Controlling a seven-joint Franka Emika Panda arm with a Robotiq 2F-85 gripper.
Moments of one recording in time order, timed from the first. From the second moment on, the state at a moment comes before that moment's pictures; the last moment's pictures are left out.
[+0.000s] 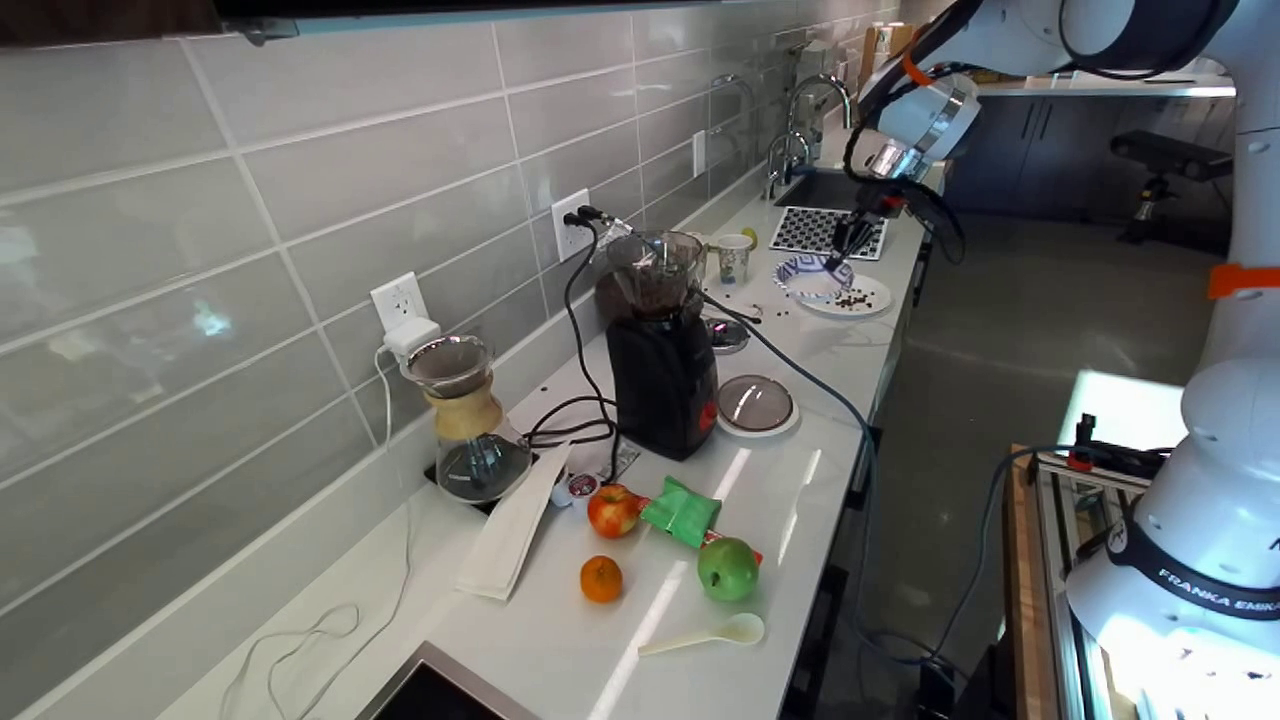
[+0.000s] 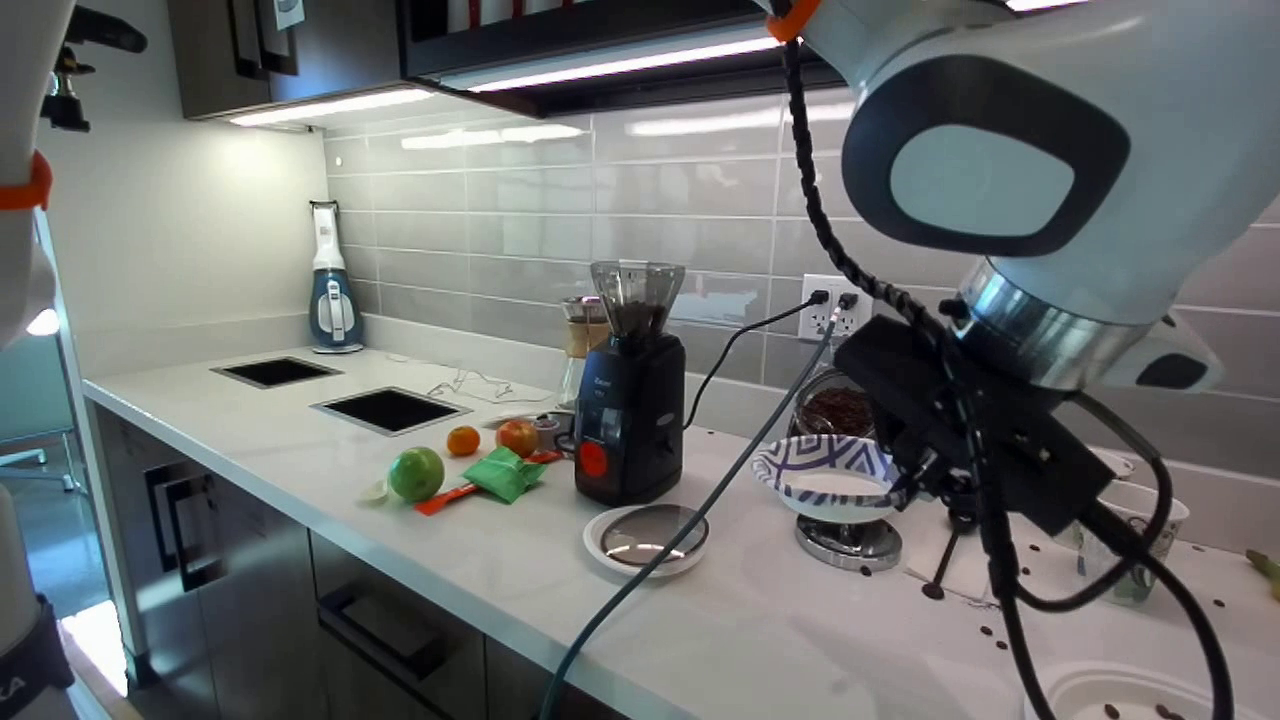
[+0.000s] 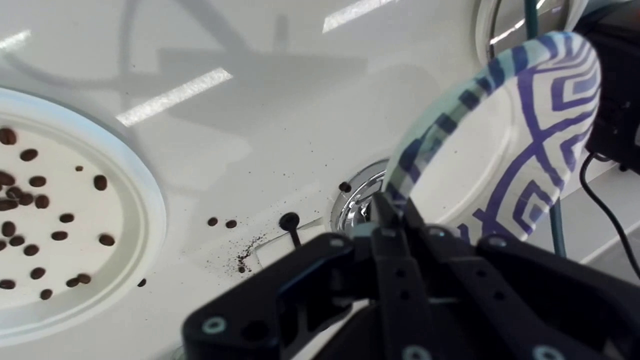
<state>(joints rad) -0.64 0.39 -0.35 -1.85 0.76 2.05 -1.04</state>
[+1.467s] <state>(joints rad) -0.72 0.69 -0.23 -1.69 0.77 2.05 -0.97</state>
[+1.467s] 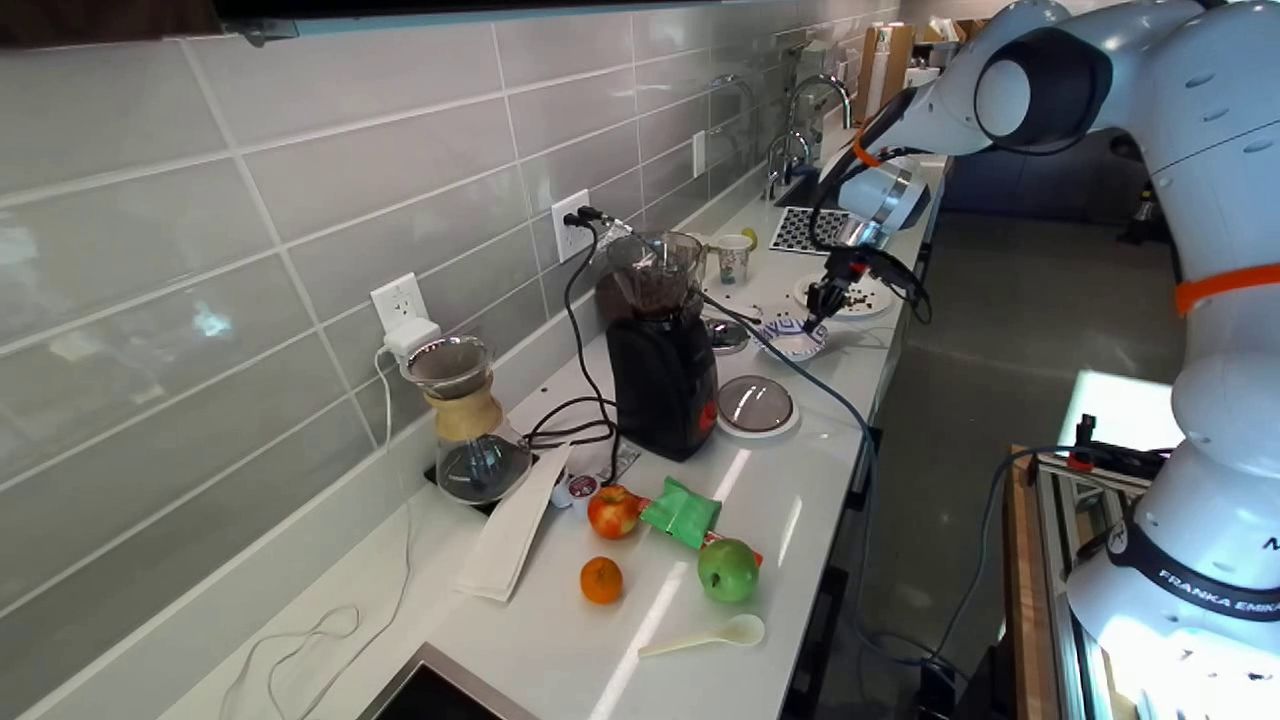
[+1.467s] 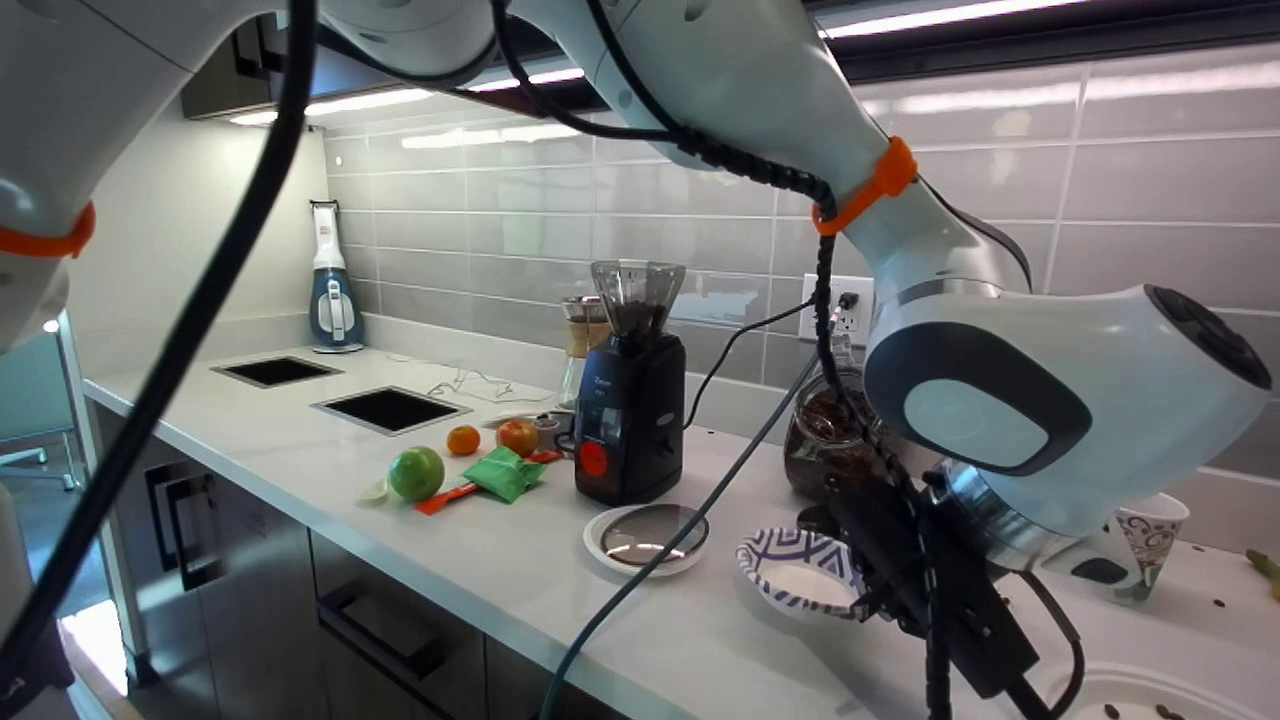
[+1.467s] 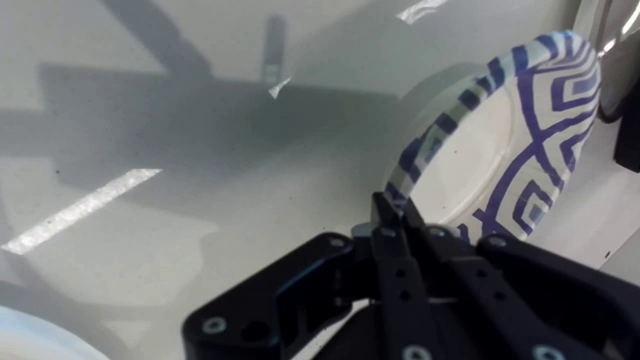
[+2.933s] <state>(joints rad) -0.69 0.46 -0.19 -1.69 0.56 1.91 -0.82</state>
